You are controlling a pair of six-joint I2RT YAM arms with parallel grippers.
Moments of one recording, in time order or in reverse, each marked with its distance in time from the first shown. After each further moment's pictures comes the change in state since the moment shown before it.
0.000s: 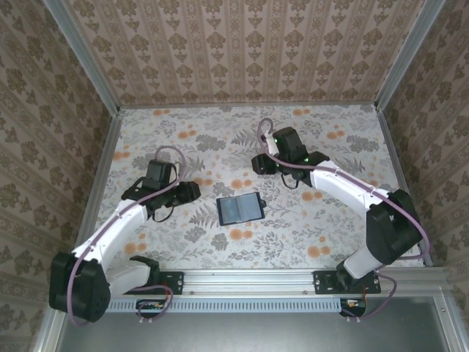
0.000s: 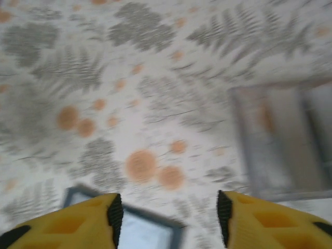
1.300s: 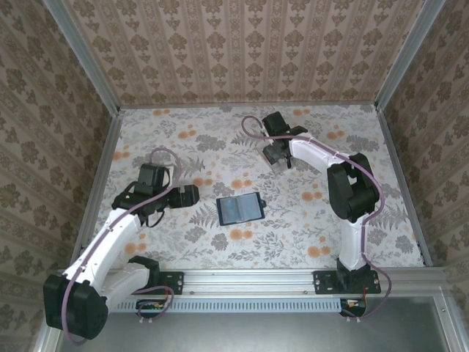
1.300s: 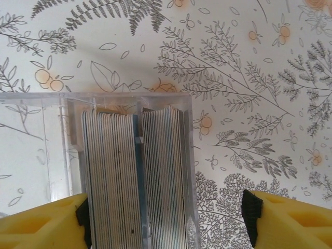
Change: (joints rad) left arm 0.022 -0.113 -0.007 -0.112 -0.082 0.155; right arm -0.093 0.437 0.390 -0.270 0.407 -0.357
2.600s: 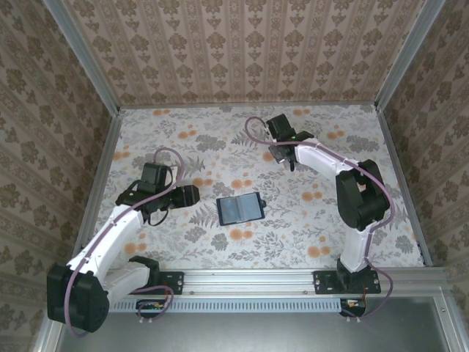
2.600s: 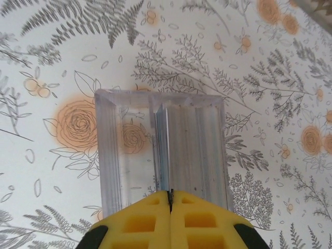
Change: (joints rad) left arm 0.000 0.054 -0.009 0.051 0.100 -0.037; right arm 0.006 -0.133 -0.134 0.115 0.046 0.005
